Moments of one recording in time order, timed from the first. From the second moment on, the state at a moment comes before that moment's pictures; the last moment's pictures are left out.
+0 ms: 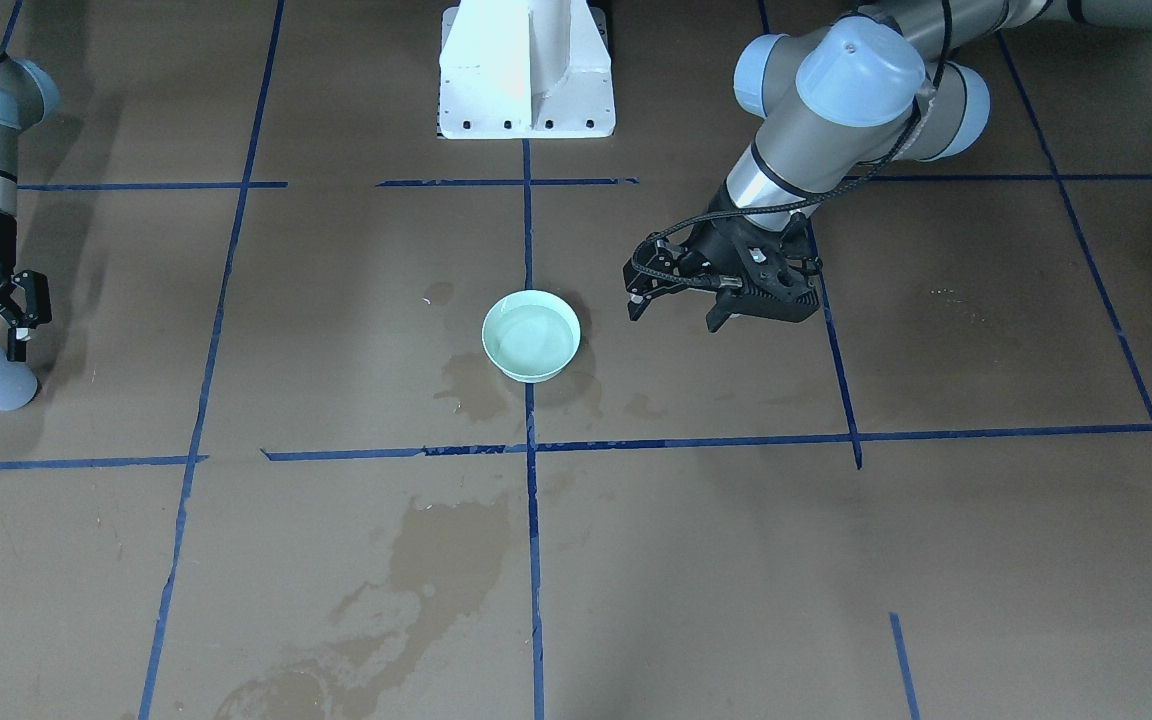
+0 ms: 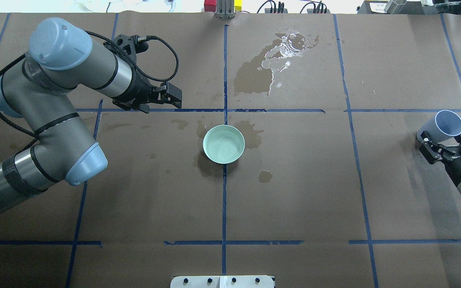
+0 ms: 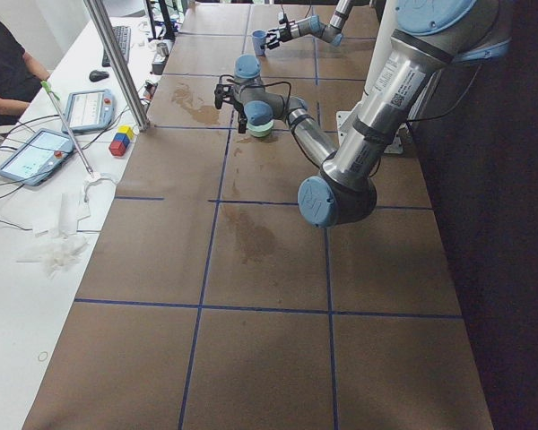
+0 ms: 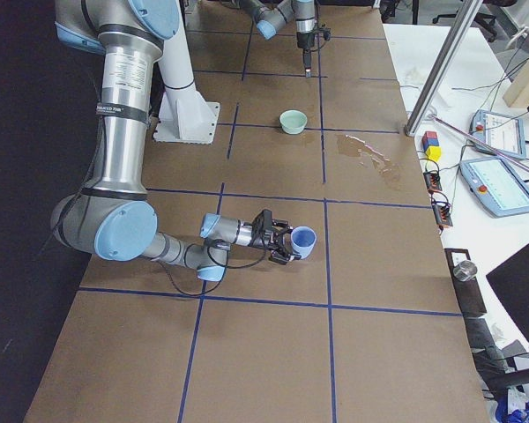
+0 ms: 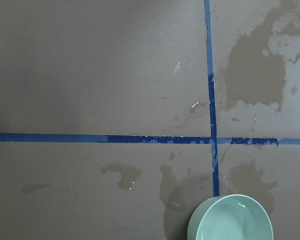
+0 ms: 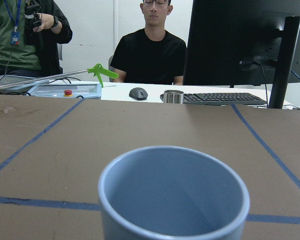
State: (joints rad) left arm -0.75 -2.13 -1.71 -1.94 -2.08 -1.22; right arm 0.43 -1.73 1.26 0.11 0.71 1.03
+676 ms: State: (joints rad) left arm -0.76 -2.12 -1.73 -1.94 -2.08 -1.22; right arm 0.47 -1.71 1.23 0.11 0.74 1.02
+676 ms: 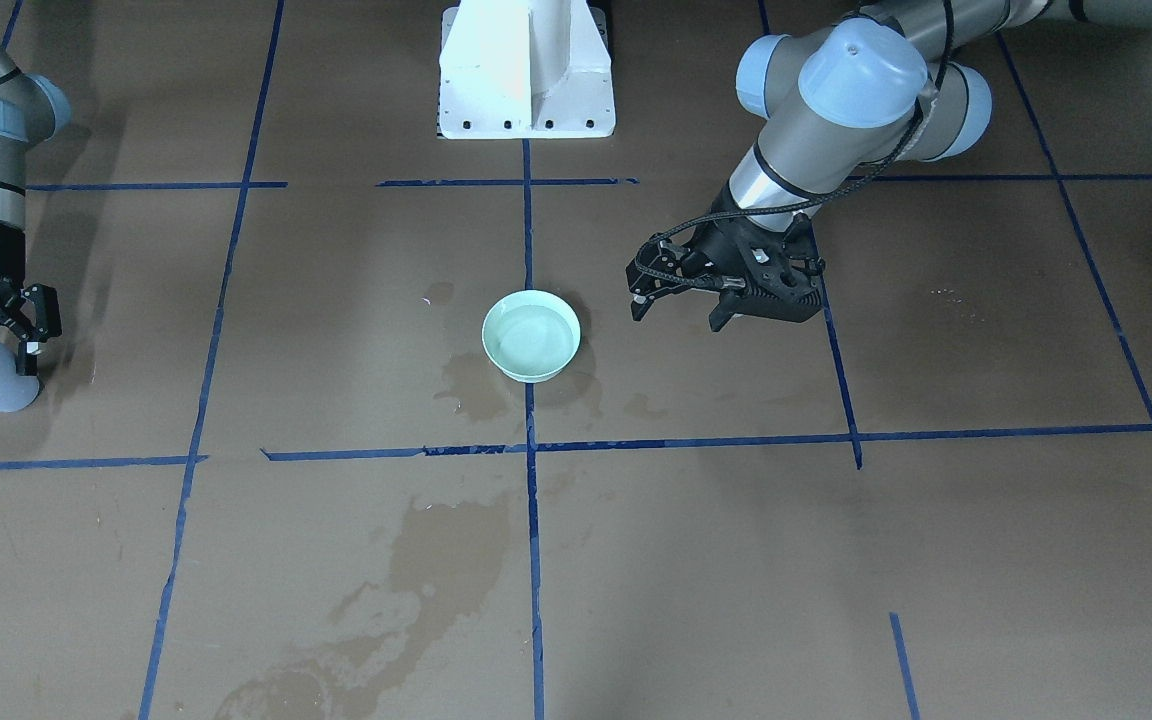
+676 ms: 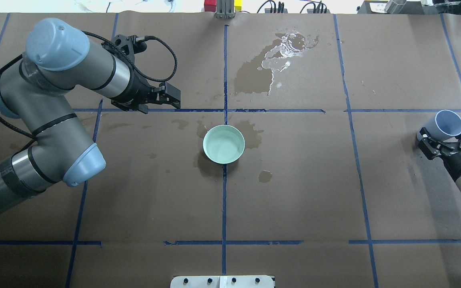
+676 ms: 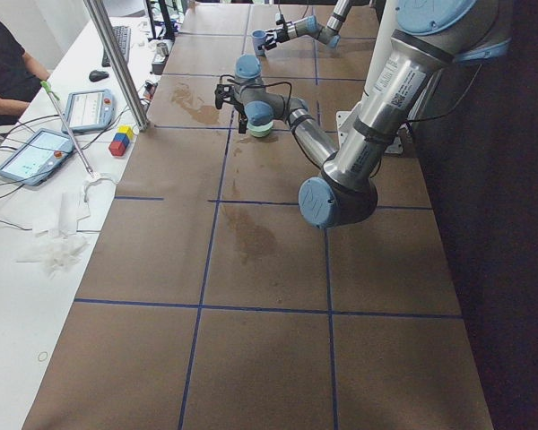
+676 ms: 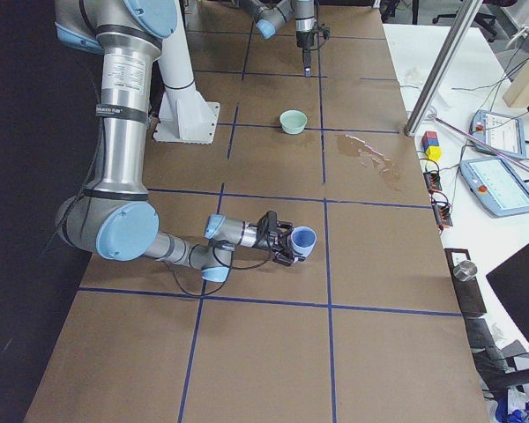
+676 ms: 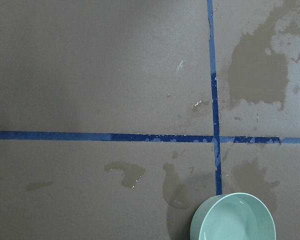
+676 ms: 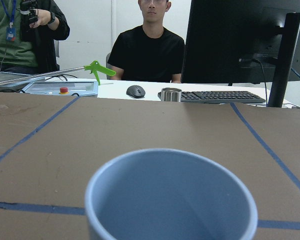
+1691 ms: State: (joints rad) left arm -0.75 -2.11 -1.73 -1.94 -2.08 -1.22; right arm 0.54 -1.64 1.28 0.12 0.81 0.92
